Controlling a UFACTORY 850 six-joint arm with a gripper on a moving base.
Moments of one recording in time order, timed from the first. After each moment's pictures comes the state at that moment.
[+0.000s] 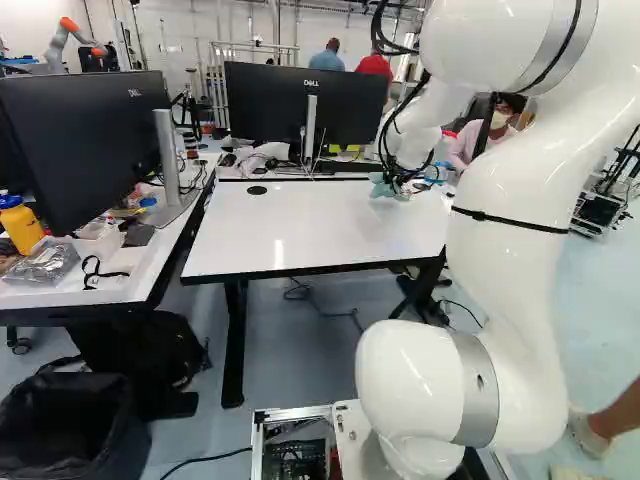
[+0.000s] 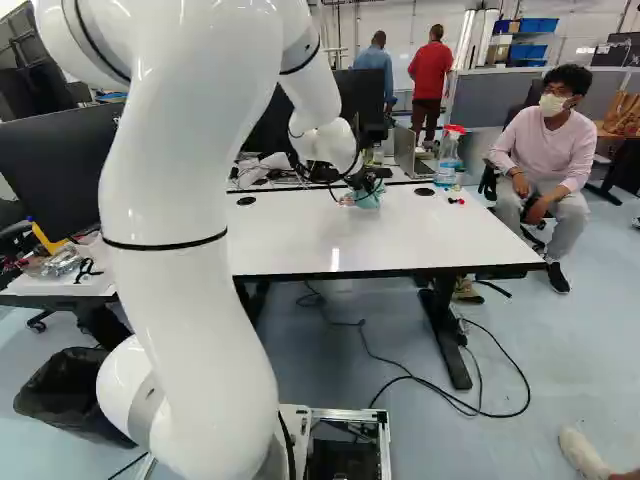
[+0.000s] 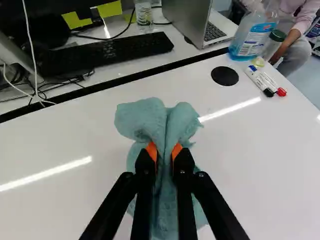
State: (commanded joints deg) arm -18.2 -20.3 -63.2 0.3 4.9 0.0
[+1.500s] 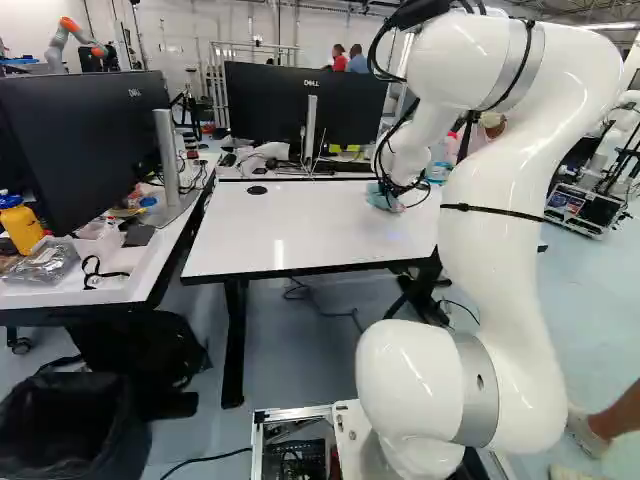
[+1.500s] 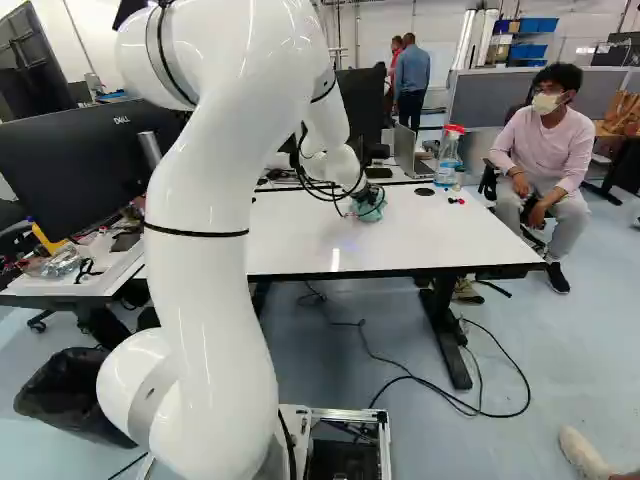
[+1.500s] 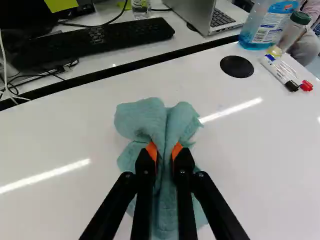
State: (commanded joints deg) arm -18.1 -28.3 -65.3 0.3 10.7 0.0
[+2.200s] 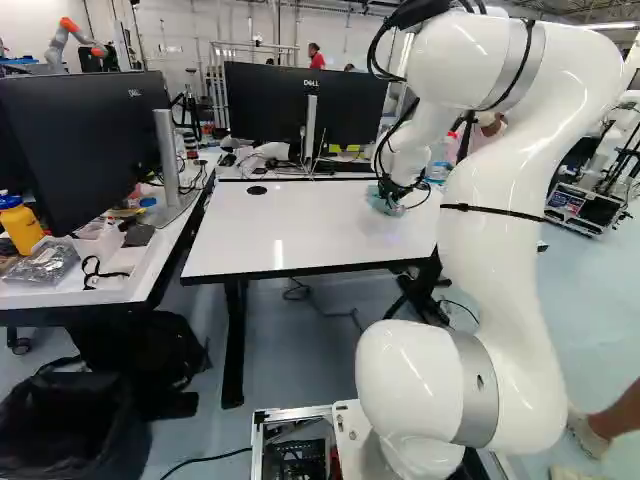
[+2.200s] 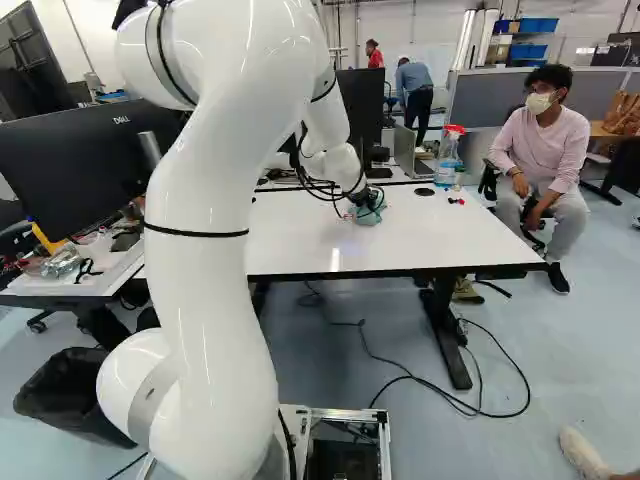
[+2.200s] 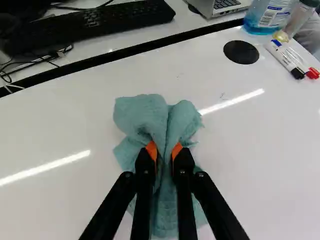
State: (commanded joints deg) arm -18.1 -28.3 -65.3 0.3 6.4 0.0
